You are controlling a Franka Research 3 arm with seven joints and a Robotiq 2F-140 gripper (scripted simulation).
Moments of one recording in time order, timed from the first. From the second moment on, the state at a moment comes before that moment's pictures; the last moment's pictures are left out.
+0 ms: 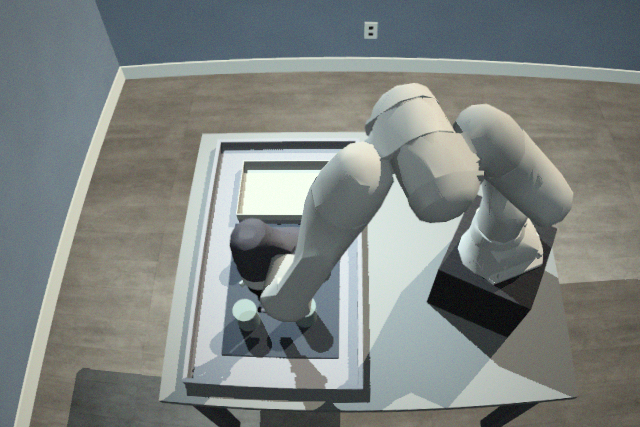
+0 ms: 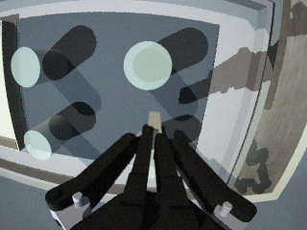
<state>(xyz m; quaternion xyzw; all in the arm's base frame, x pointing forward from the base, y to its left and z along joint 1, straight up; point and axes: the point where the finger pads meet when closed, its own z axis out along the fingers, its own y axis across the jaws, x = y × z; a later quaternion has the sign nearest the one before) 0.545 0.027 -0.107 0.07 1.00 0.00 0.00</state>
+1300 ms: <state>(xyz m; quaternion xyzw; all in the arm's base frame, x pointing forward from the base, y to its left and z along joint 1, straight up) 0.532 -0.041 -0.031 0.09 1.00 0.00 0.00</state>
